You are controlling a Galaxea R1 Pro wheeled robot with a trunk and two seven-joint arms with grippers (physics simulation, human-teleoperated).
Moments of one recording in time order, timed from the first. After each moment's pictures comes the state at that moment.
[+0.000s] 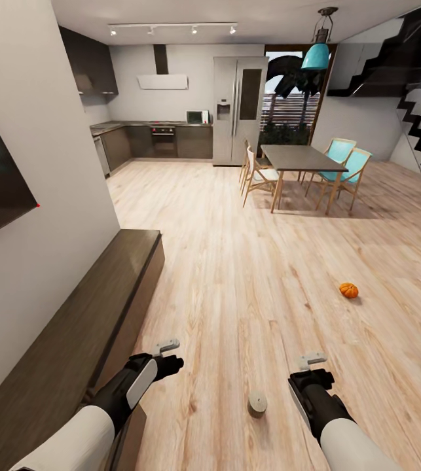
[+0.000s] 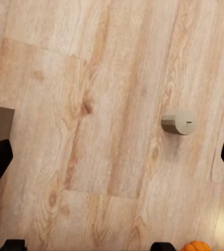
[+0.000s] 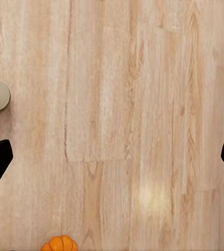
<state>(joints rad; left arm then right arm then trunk) -0.66 -0.07 -0.27 -0.60 0.57 0.50 0.23 -0.63 0.06 -0.21 -0.50 0.42 0.46 -0.31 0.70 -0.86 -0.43</state>
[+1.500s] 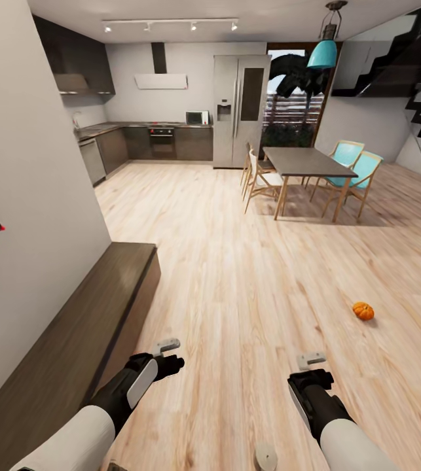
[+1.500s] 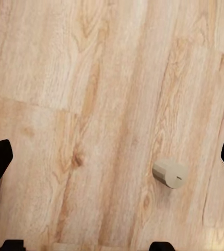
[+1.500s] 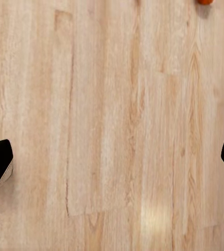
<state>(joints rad) -0.66 -0.07 -0.27 -0.60 0.57 0.50 0.23 -0.63 0.06 -0.21 -0.50 0.42 0.45 -0.31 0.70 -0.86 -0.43</state>
